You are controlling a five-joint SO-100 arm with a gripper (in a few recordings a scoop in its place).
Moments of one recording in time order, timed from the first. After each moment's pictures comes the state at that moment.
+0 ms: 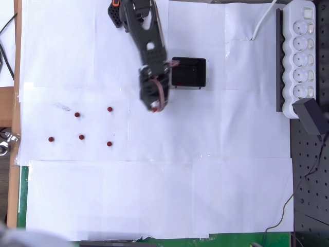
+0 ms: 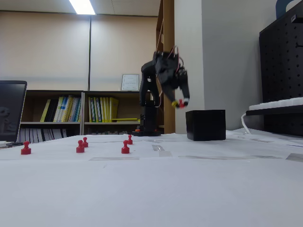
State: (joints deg) arm -24.7 79.4 103.6 83.3 -120.5
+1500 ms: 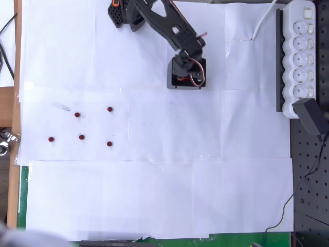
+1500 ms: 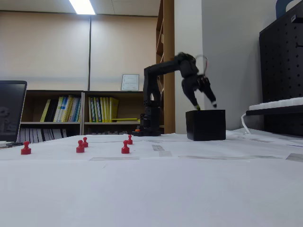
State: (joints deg) arm -35.9 71.9 94.9 79.6 -130.1
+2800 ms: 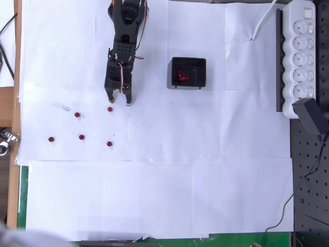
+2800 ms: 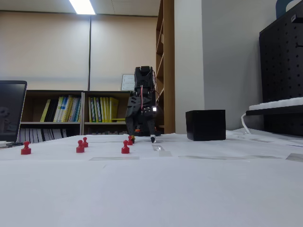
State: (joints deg) arm 8.1 81.7 35.9 -3.3 -91.2
